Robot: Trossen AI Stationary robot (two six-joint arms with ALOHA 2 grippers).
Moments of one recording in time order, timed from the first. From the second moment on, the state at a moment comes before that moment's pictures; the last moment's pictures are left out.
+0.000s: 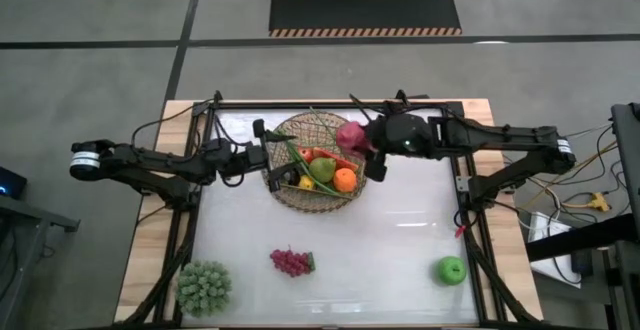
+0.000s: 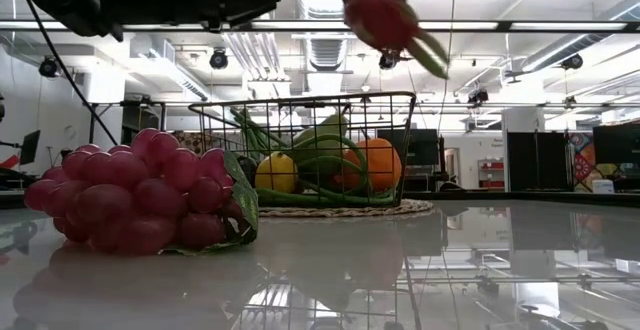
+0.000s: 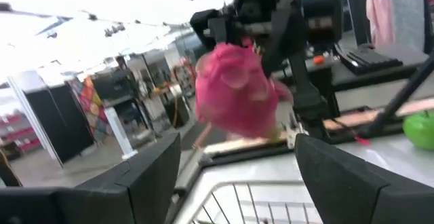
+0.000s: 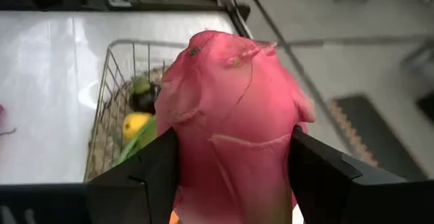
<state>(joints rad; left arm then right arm) 0.11 1.11 0.48 0.84 -0.11 0.35 -0.03 1.35 1.39 -0.67 0.34 -0.03</state>
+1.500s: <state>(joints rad) 0.11 1.04 0.41 0.99 -0.22 0.43 -0.24 1.71 1.39 -0.43 0.12 -0.12</state>
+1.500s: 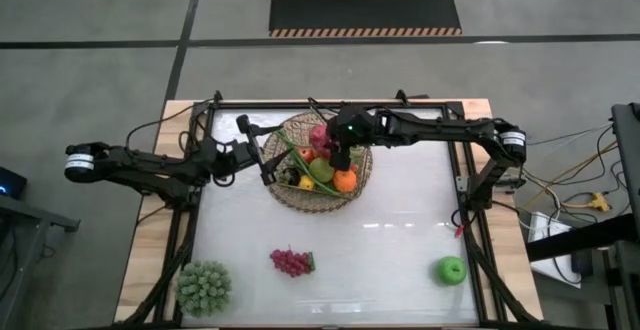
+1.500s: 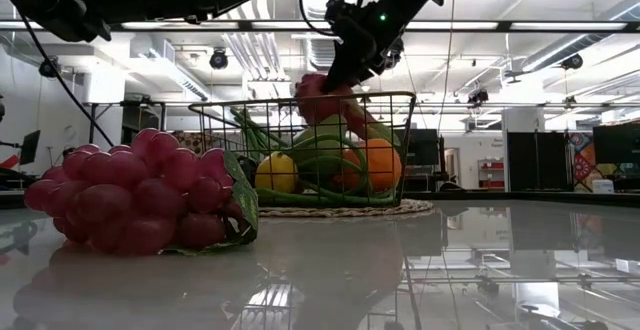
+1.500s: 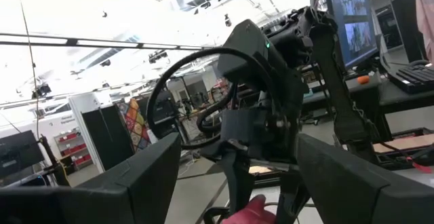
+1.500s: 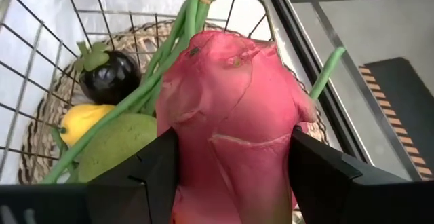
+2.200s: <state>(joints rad) 0.11 1.05 0.40 0.99 -0.21 0.43 -0.25 1.73 1.39 -0.47 0.13 -0.13</state>
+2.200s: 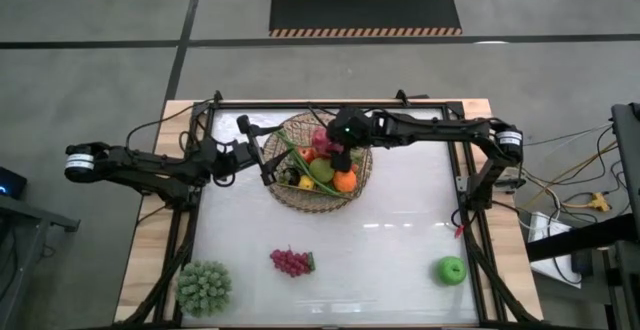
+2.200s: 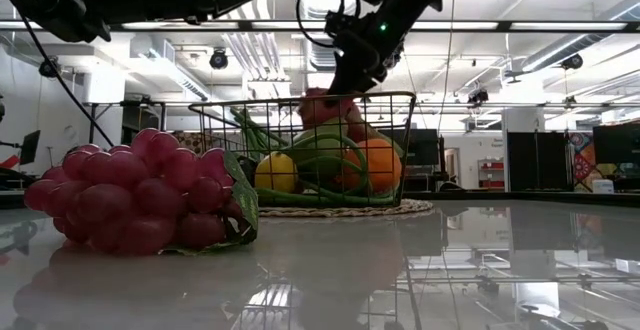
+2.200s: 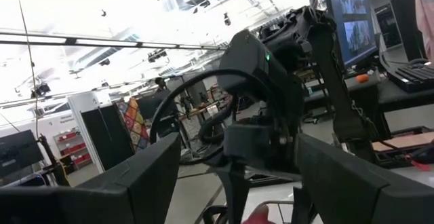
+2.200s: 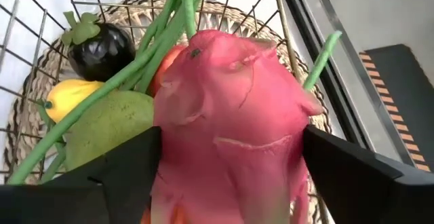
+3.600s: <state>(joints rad) -0.34 1.14 0.62 0.35 -0.17 -0.08 0.13 1.11 0.85 -0.15 0.13 -0.18</state>
